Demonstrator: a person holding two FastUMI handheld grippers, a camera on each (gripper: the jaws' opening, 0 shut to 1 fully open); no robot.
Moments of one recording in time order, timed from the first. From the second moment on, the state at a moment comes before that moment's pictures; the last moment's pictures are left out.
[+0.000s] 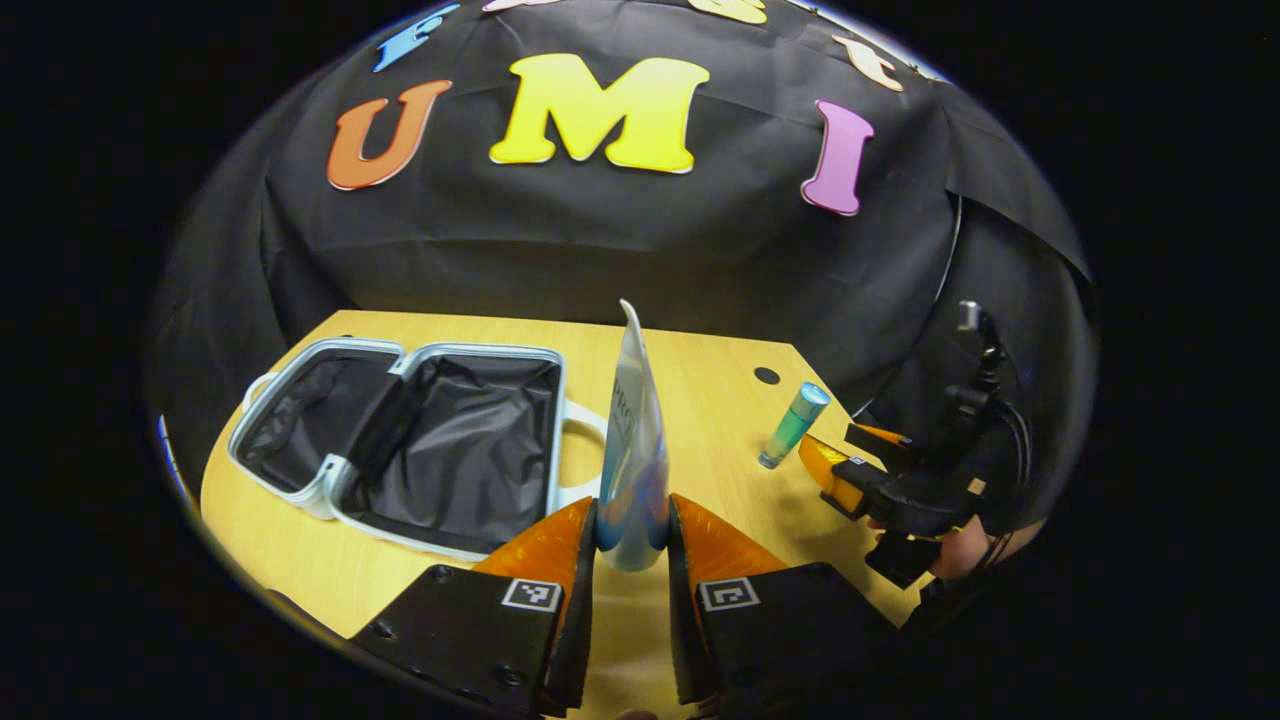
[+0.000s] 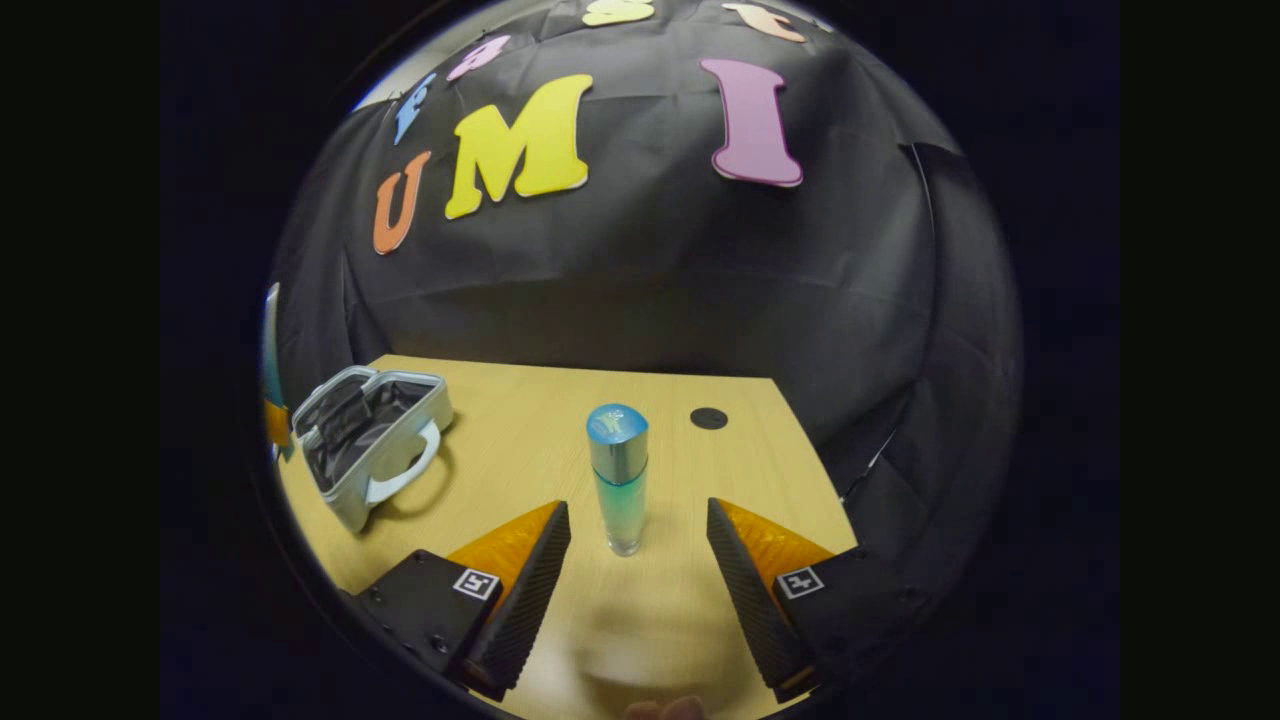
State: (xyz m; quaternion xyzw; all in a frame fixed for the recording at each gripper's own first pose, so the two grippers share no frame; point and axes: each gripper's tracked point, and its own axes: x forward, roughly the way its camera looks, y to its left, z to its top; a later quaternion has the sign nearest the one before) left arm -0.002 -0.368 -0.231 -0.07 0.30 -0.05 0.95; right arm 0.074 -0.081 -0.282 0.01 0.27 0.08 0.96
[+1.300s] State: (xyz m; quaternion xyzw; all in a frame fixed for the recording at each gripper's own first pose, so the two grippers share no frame) left arm 0.039 -0.203 -0.290 -0.14 0.46 -0.10 0.87; right arm 0.033 -0.043 -0.228 0.09 0.34 0.09 0.93
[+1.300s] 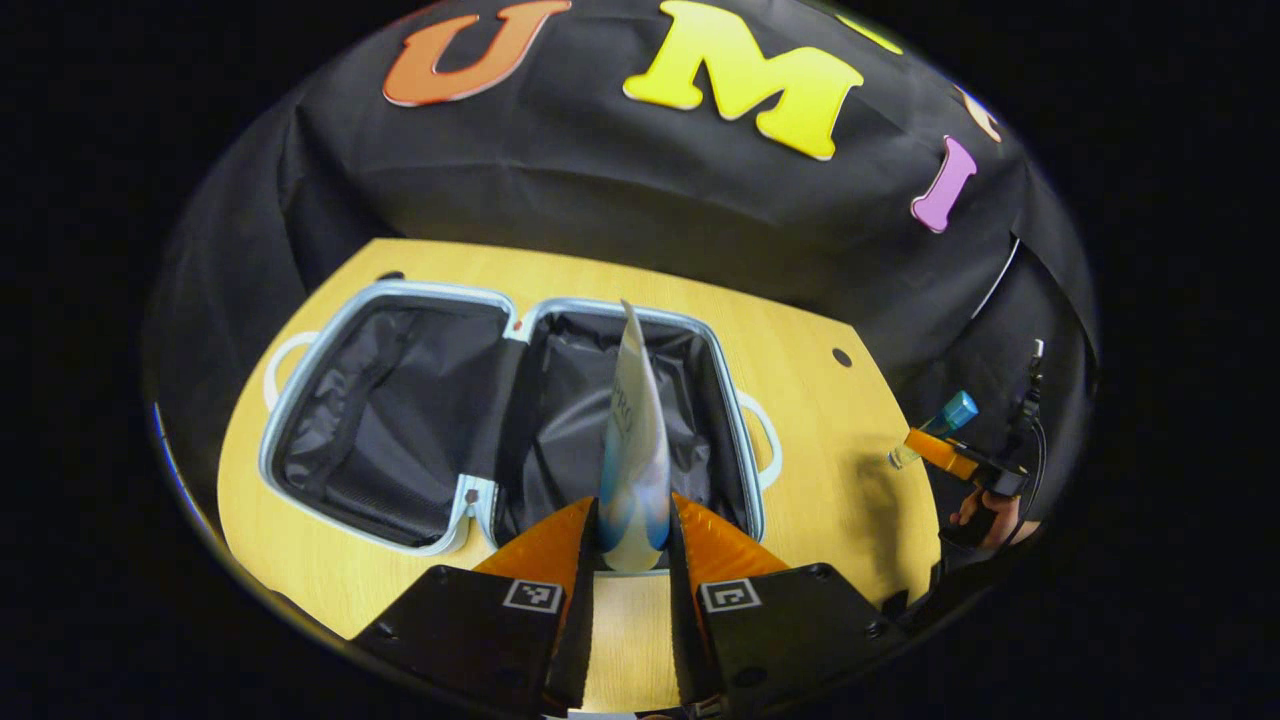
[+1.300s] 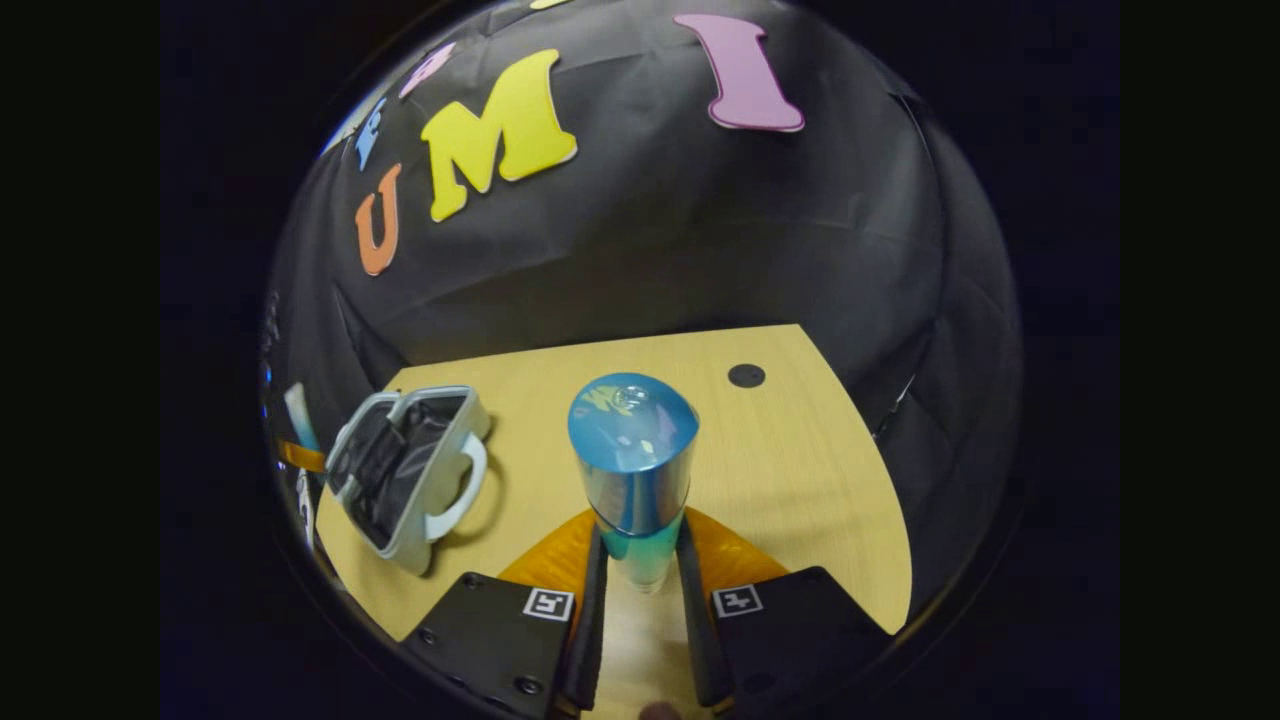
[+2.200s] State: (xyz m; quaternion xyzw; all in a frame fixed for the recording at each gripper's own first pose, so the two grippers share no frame) left arm 0.057 -0.208 -0.387 -0.10 0.74 -0.13 0.65; right arm -0.057 -0.038 -0.148 0.14 0.32 0.07 0.93
